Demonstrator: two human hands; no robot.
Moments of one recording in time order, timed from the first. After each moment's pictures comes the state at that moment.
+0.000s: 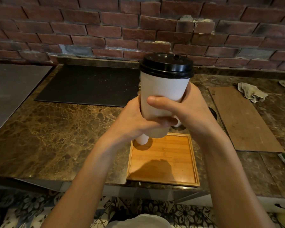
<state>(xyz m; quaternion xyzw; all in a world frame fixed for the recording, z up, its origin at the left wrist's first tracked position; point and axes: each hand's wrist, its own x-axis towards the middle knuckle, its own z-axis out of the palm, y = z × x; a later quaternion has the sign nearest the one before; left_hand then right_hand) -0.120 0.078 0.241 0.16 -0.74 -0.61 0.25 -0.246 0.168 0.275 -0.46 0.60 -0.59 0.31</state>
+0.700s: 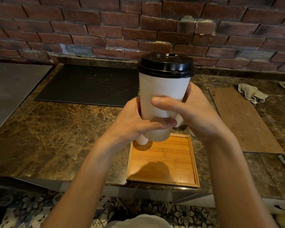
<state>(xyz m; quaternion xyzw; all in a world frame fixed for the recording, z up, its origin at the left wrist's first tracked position) -0.115 0.080 0.245 0.13 -0.71 -0.65 0.24 -0.250 0.170 0.281 -0.50 0.58 -0.55 0.35</state>
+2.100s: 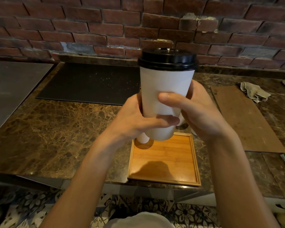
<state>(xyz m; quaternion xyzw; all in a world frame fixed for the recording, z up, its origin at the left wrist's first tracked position) -0.114 0.079 0.248 0.11 -0.72 -0.64 0.25 -0.248 0.172 0.283 -0.50 0.55 -0.57 0.36</state>
